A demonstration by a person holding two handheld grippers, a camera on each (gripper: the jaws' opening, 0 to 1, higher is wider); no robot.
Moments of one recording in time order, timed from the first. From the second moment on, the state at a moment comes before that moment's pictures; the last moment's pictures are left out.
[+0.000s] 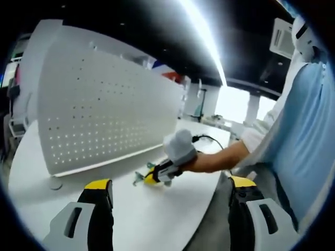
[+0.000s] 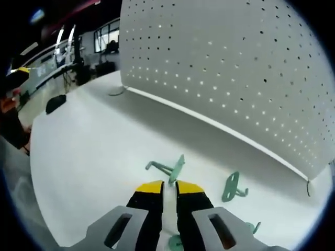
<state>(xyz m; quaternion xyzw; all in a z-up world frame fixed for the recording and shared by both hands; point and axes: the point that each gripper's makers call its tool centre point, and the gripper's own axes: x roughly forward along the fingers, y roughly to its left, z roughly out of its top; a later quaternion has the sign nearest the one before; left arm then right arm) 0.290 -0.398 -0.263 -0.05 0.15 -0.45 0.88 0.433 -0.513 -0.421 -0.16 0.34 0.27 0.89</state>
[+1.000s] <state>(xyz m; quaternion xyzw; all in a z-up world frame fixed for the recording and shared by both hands) 0.290 -0.398 -0.264 -0.05 0.15 -0.45 0.88 0.440 -0.518 -0.411 -0.19 0.31 0.26 0.89</state>
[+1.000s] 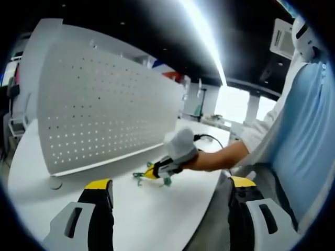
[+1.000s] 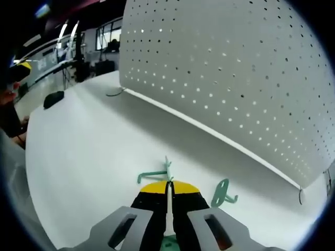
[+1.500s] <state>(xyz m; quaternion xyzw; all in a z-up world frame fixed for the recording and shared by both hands) 0.289 -0.403 -0.263 -0.05 0.15 -0.46 0.87 0.442 -0.518 -0.396 -0.21 0.29 0.27 0.89</state>
